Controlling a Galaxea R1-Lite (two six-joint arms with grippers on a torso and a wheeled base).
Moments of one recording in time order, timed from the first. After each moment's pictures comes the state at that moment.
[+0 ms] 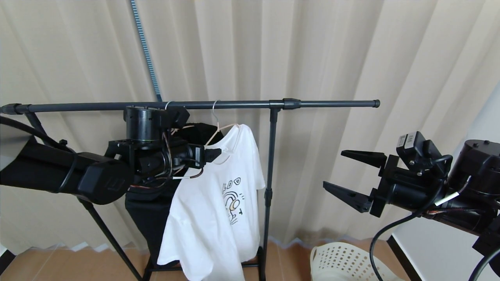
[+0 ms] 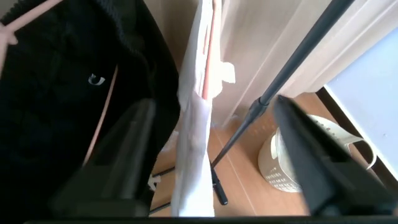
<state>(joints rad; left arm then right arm) -0.35 1.90 -1.04 -0.49 -0.05 -0.04 0.27 1.66 -0.46 -1.08 0.58 -0.20</state>
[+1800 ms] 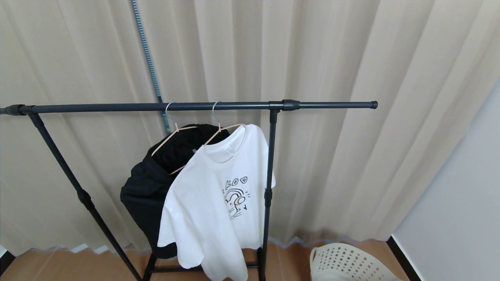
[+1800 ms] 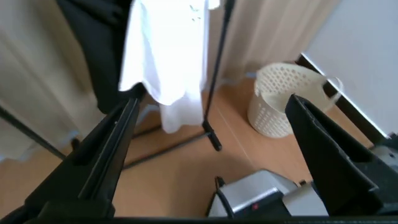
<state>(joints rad) -0.21 0.24 0.00 -0.01 -0.07 0.00 0.20 0.19 -0.10 0.18 0.09 -0.16</state>
